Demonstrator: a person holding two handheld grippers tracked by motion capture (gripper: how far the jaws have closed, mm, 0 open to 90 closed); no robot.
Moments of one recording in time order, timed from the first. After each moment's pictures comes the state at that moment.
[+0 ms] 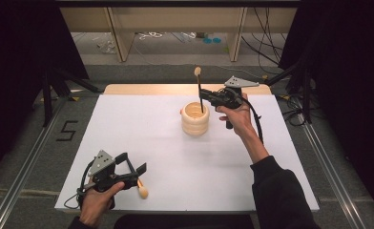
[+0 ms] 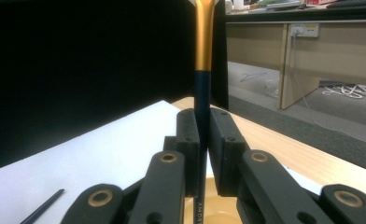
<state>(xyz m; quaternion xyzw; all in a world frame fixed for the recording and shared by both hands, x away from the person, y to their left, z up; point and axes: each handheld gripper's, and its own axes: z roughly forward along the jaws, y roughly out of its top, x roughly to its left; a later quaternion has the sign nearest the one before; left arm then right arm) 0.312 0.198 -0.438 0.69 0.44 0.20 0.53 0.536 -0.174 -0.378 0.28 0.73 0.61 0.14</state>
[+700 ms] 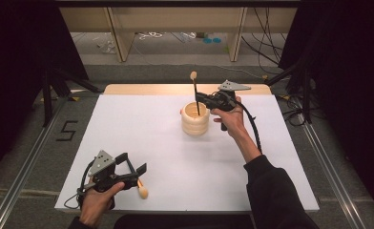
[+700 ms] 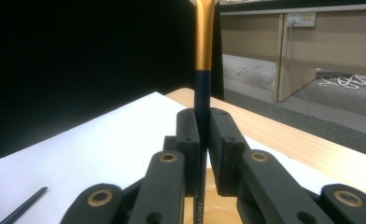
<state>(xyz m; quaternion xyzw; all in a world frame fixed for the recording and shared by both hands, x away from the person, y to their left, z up) 0.311 0.198 -0.438 0.69 0.44 0.20 0.53 0.549 -0.161 -0.402 0.29 0.73 0.60 0.14</state>
